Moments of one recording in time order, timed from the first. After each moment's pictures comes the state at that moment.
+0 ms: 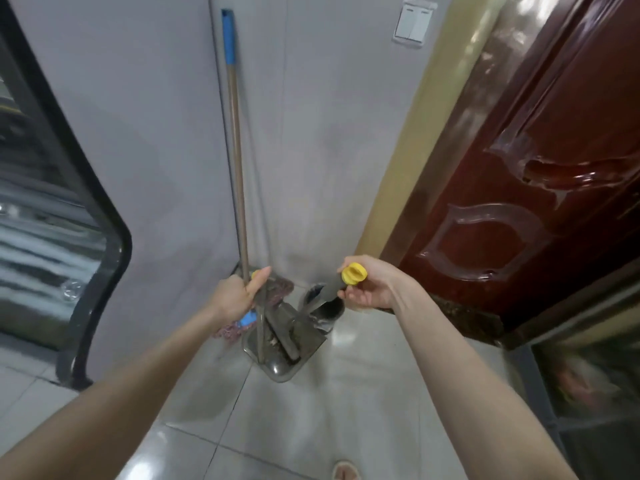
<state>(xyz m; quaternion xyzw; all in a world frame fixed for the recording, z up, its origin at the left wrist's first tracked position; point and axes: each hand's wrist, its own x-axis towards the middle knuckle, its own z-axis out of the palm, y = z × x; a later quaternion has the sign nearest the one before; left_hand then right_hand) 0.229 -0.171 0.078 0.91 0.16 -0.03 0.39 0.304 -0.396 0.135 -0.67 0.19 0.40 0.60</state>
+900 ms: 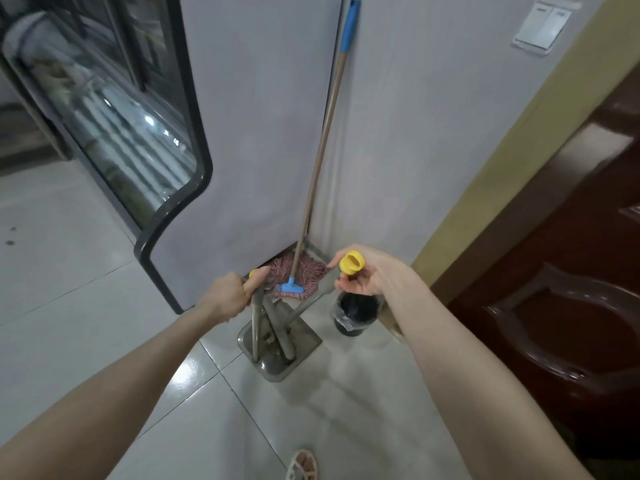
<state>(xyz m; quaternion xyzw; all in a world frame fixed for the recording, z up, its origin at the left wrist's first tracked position) 0.154 -0.294 0.066 0.84 0.37 -0.02 0.39 0.341 -0.442 0.131 -0.71 0.04 0.55 0.44</state>
